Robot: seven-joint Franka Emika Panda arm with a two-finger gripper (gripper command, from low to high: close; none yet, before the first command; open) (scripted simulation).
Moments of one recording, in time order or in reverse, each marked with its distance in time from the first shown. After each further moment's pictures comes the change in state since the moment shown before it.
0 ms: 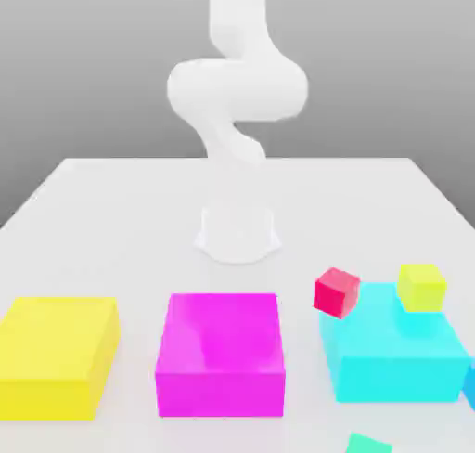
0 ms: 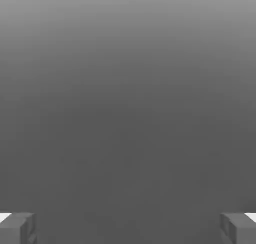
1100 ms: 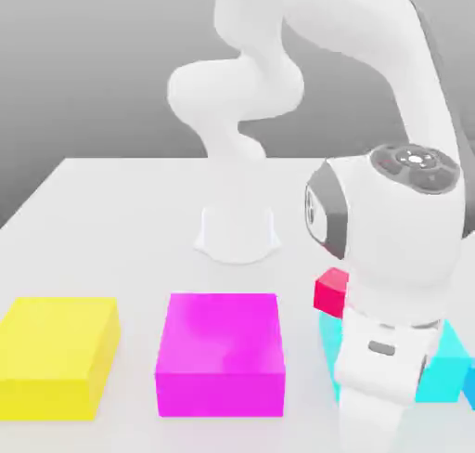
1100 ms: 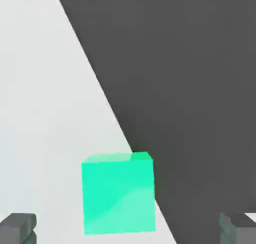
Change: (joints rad) arm 0.301 1.173 -0.046 0.090 0.059 0.348 -0.882
